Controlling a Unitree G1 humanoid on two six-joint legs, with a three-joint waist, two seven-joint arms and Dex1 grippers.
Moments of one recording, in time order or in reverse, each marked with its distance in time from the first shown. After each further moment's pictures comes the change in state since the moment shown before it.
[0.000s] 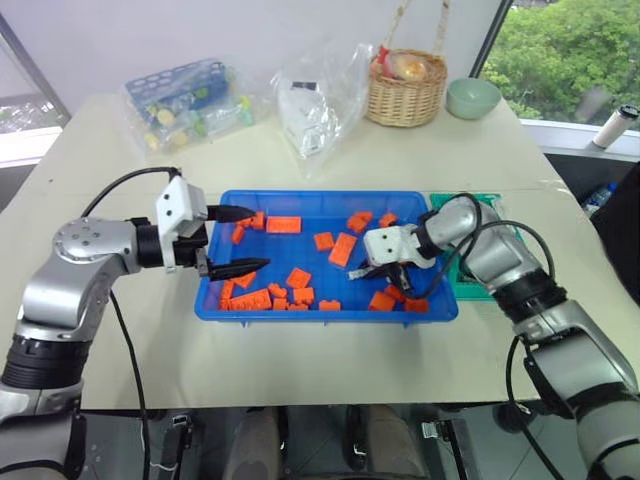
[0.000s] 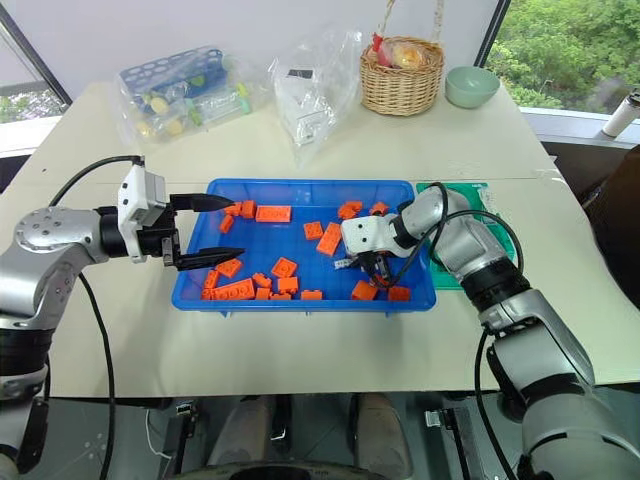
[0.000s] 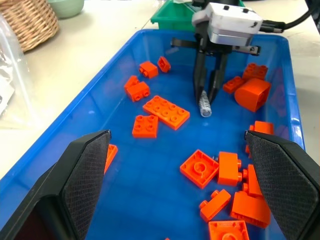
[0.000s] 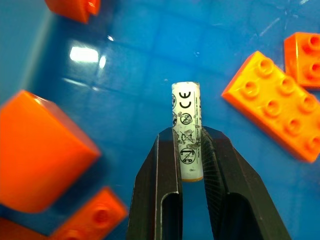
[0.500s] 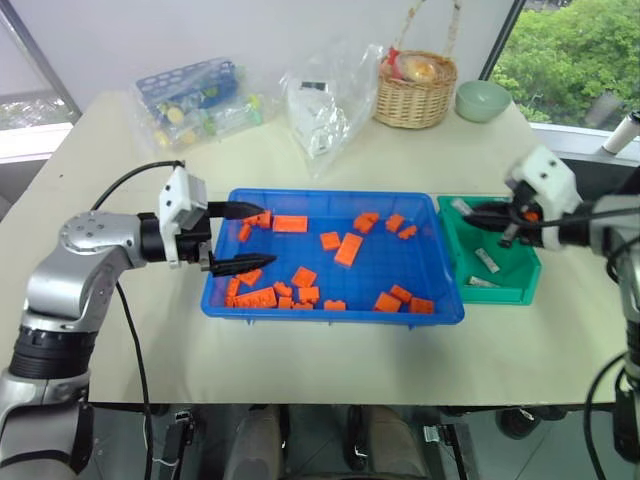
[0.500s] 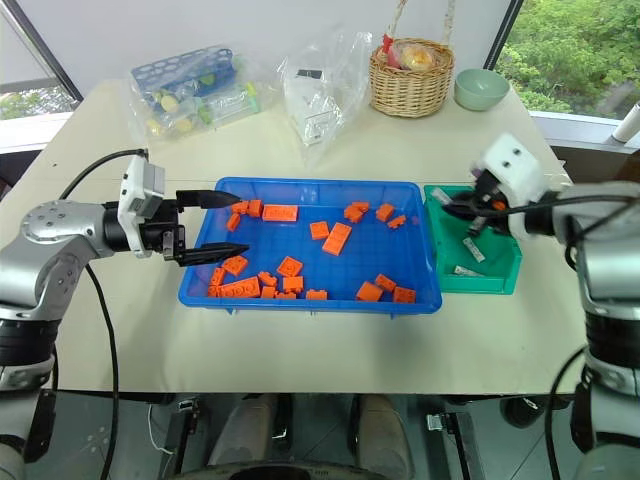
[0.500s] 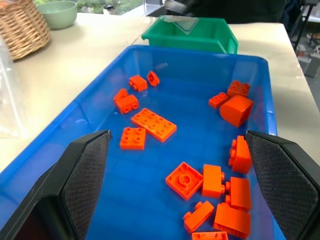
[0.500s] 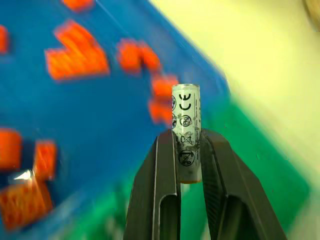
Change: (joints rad) left arm -0.070 -0.027 -0.012 0.049 -0.057 0.045 -0.047; right arm 0.342 -0.270 -0.649 -0.535 0.239 0.867 -0.292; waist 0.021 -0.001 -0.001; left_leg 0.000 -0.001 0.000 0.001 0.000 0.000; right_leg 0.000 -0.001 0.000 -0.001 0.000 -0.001
